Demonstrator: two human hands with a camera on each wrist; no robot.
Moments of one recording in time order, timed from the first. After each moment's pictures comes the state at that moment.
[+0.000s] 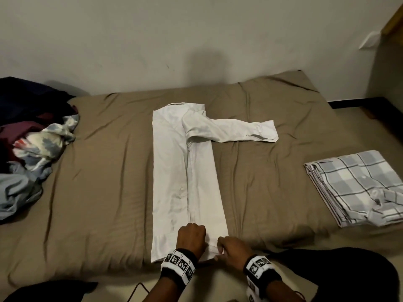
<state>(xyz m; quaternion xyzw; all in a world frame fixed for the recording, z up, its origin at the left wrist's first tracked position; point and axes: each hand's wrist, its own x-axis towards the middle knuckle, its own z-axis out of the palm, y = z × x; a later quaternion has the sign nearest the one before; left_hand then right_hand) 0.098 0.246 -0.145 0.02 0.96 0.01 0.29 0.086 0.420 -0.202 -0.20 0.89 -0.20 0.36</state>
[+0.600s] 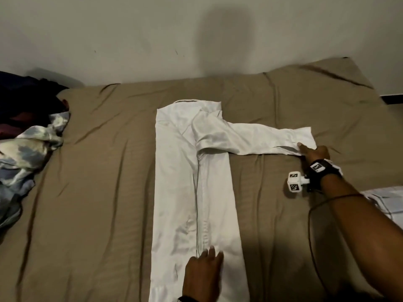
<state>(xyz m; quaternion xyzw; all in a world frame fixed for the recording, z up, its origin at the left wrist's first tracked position) 0.038 0.229 -0.215 0.03 0.95 0.15 0.28 -0.354 0.538 -0.223 0.31 0.87 -0.38 0.03</state>
